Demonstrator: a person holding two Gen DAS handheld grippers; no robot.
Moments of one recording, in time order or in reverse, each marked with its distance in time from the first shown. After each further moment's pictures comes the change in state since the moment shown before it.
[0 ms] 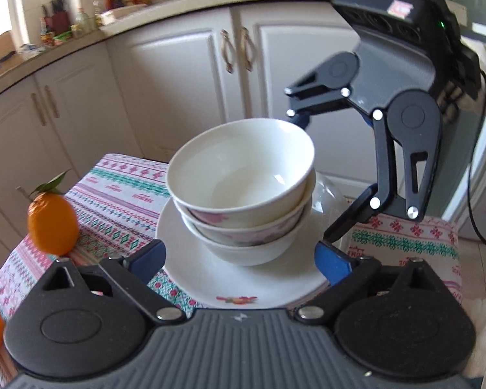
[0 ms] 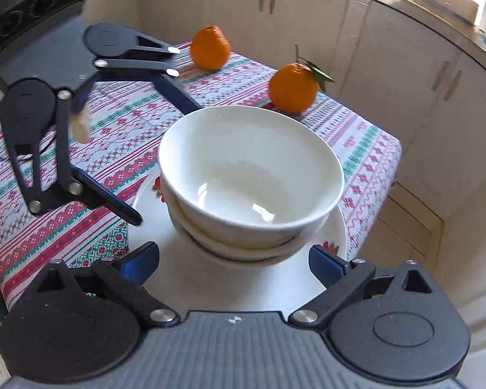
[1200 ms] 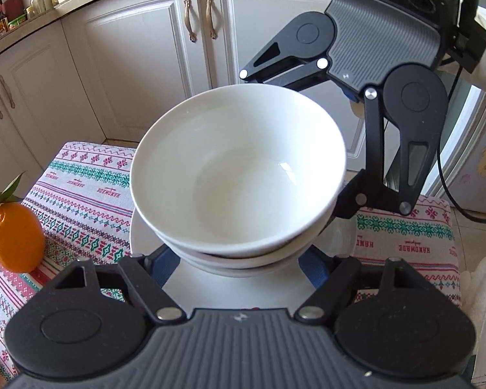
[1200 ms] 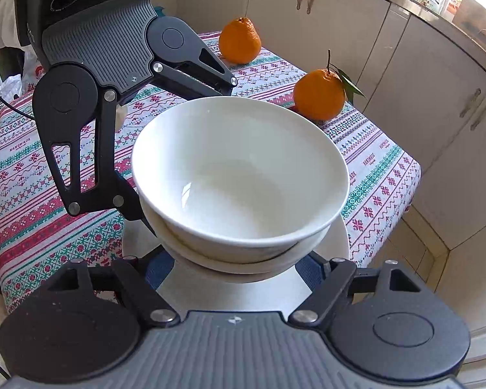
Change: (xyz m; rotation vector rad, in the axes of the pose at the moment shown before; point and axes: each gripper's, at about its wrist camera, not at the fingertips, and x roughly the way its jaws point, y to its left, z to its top) left arm 0.054 0.018 0.020 0.094 0.148 -0.165; right arm 0.013 -0.011 0.011 -0.167 0.040 0.080
